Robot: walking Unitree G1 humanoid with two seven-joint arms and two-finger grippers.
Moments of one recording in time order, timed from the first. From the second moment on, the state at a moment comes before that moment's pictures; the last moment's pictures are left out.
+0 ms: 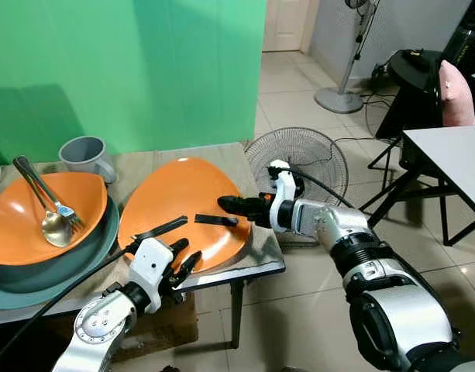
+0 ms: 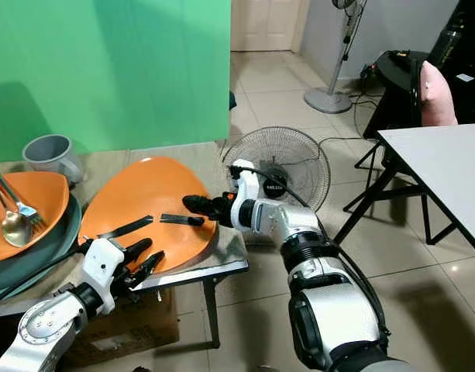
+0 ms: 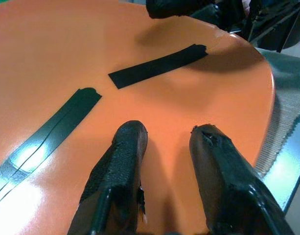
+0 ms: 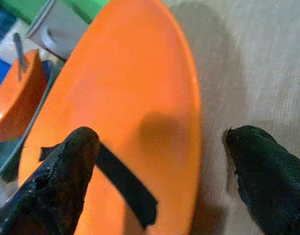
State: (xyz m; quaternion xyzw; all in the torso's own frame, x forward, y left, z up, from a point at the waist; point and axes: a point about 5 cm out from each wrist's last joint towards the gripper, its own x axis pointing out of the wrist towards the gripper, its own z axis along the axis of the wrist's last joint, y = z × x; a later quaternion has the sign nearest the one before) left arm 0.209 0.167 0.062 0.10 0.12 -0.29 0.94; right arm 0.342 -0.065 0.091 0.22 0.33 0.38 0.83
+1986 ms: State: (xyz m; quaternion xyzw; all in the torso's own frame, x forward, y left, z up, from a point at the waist) left arm 0.217 0.168 0.074 0.10 0.11 -0.29 0.94; right arm 0.329 -0.057 0.083 0.34 0.35 0.40 0.77
